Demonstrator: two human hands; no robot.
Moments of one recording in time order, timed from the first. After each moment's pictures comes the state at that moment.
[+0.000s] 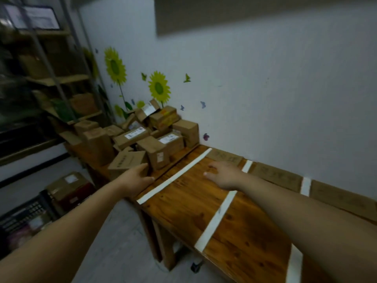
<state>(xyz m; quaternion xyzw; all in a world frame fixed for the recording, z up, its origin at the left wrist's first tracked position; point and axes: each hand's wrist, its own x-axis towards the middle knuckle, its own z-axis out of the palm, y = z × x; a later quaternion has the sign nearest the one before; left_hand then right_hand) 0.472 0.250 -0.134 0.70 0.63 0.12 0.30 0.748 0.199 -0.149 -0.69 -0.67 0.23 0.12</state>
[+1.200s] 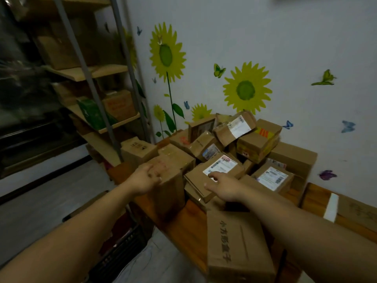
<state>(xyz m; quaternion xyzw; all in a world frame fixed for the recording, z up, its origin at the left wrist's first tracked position) 0.138 0.764 -0.162 0.67 0.64 0.16 0.34 0.391 0.719 -0.190 -0.69 -0.64 0.32 0.13</state>
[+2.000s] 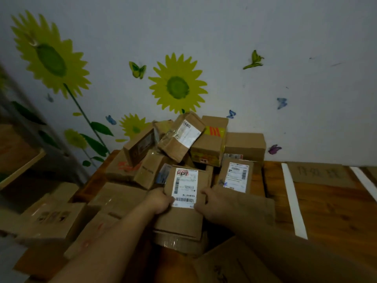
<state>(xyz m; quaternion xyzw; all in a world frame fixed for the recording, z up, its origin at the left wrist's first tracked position) 0.305 0.917 -0.243 0.76 0.53 -0.02 0.37 0.431 0.771 -0.232 -0.81 -0.41 0.34 0.24</state>
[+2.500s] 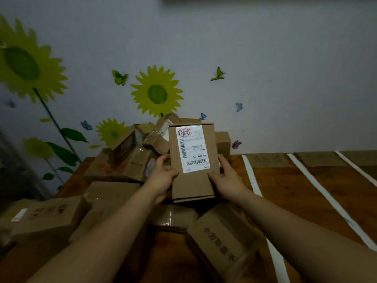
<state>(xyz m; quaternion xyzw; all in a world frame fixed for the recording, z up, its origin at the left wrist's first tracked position) 0.278 0.841 -0.171 0.62 0.32 0.19 0.69 0.386 0.691 -0.182 -0.78 -0.27 0.21 0.52</state>
